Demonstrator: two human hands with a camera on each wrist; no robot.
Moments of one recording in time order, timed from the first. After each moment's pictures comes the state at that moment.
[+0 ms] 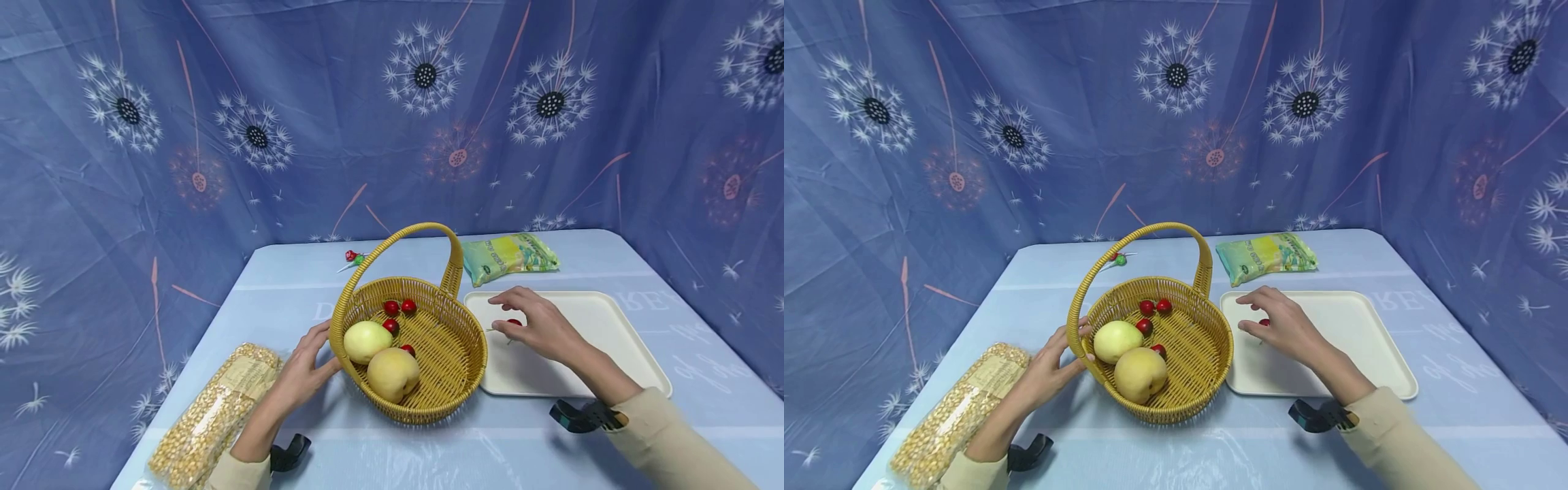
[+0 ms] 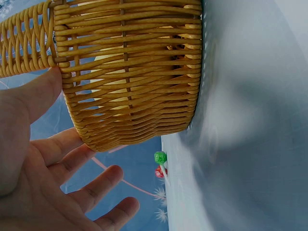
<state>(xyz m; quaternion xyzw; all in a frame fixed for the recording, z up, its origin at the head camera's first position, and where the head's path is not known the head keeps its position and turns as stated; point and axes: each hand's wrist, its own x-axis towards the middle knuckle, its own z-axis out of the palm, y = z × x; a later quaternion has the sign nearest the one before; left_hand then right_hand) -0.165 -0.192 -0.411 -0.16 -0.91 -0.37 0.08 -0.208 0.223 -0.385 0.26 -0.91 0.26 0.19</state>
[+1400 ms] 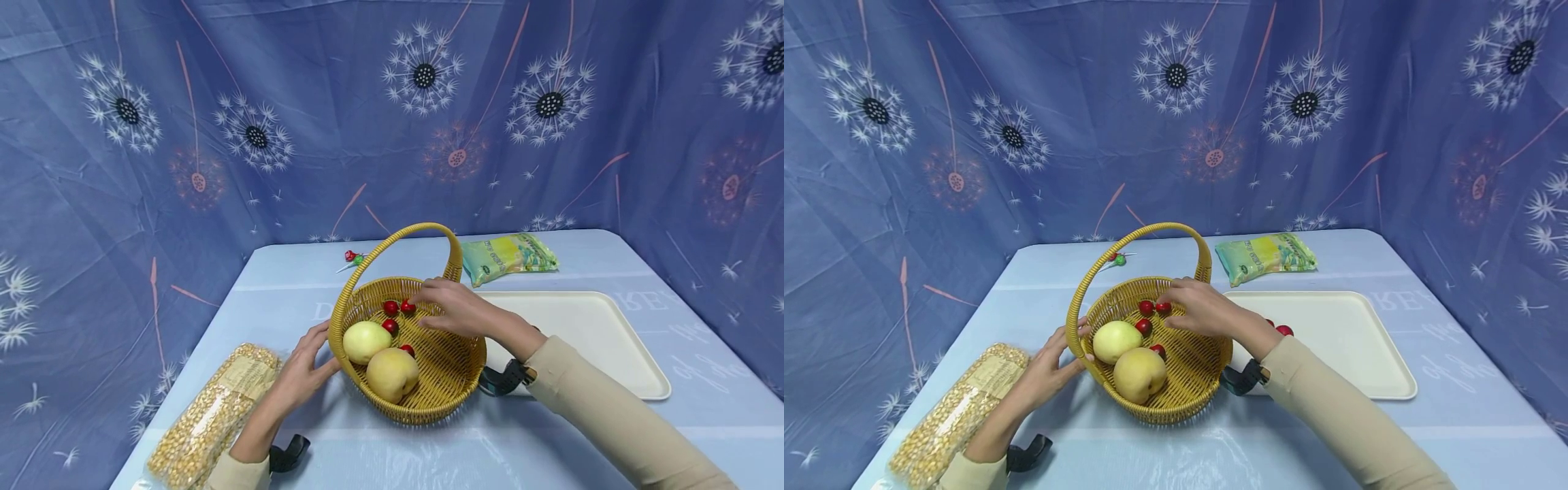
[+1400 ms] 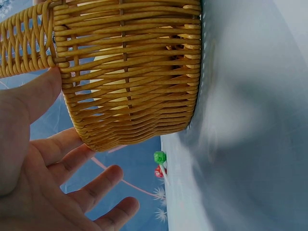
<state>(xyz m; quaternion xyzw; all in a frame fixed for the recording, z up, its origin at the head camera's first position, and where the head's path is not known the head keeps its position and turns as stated) -0.164 -0.191 -0.411 -0.16 -0.91 -0.37 0.08 -0.244 0.116 -0.350 0.42 -0.89 0.18 0.07</state>
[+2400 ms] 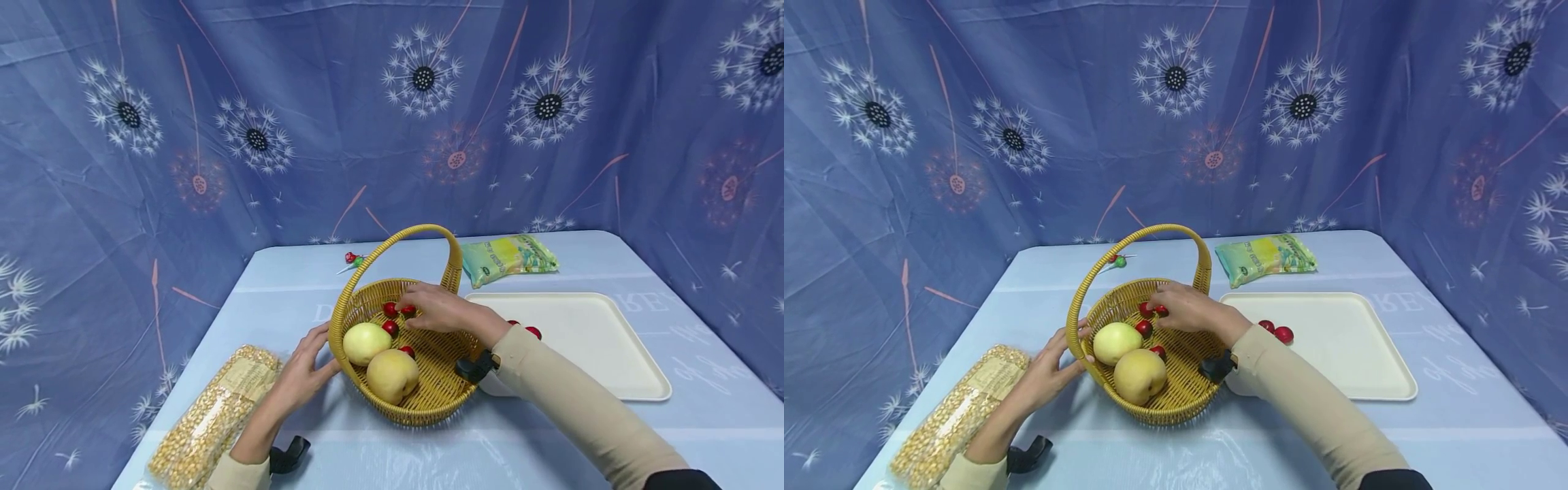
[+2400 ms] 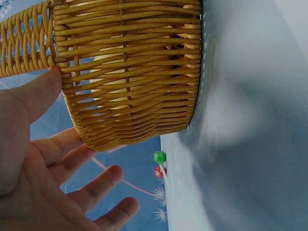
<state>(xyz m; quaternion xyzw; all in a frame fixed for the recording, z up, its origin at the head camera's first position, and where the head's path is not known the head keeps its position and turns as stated) -0.164 -0.191 -0.410 -0.16 -0.91 -0.37 0.09 -0.270 0.089 -0.368 0.41 -0.90 0.14 -0.03</state>
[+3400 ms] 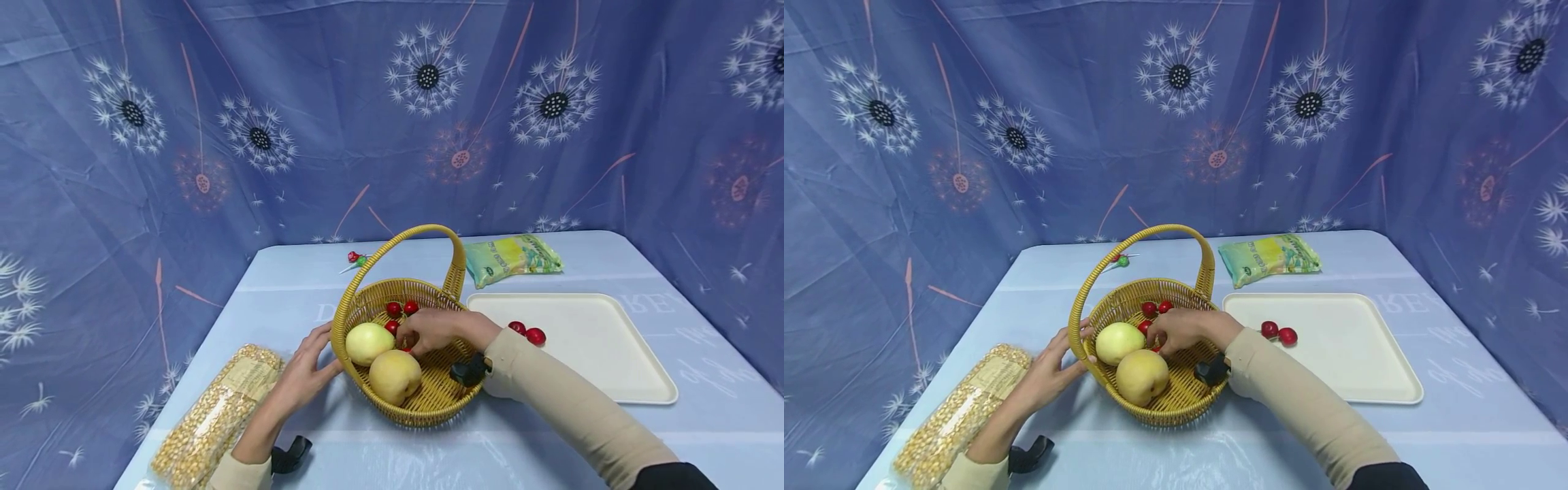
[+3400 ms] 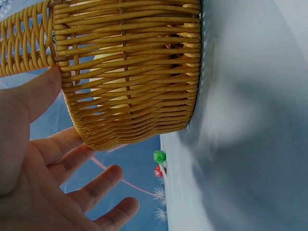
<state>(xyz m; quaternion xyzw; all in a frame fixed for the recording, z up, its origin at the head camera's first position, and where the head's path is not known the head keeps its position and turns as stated) -0.164 -0.190 -0.409 -0.16 -0.91 -0.37 0.08 -0.271 0.075 -0.387 0.46 -0.86 0.10 -0.20</state>
